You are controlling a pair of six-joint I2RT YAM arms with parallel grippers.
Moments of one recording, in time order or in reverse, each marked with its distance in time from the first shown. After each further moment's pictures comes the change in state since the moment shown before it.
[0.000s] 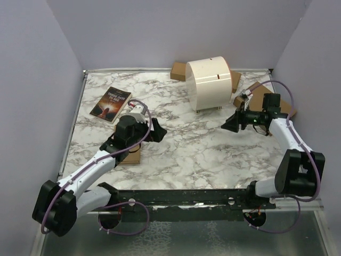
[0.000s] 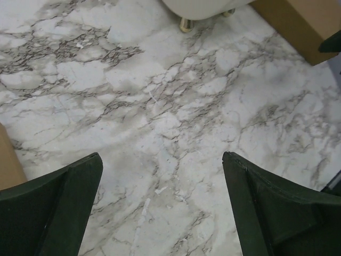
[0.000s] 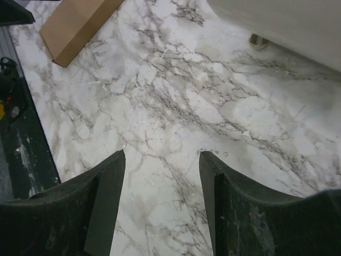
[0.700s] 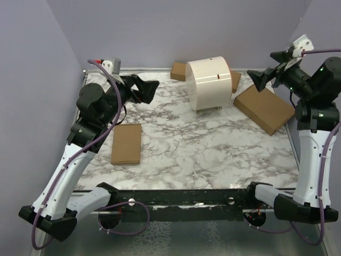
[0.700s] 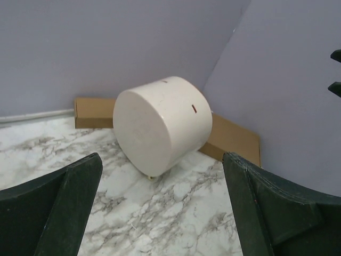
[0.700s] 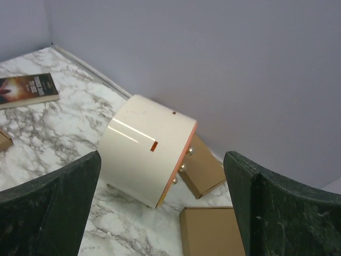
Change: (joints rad) left arm 0.074 -0.068 0.624 -0.190 -0.011 0.044; right arm -0.018 -0.293 0.605 0.069 0.380 0.128
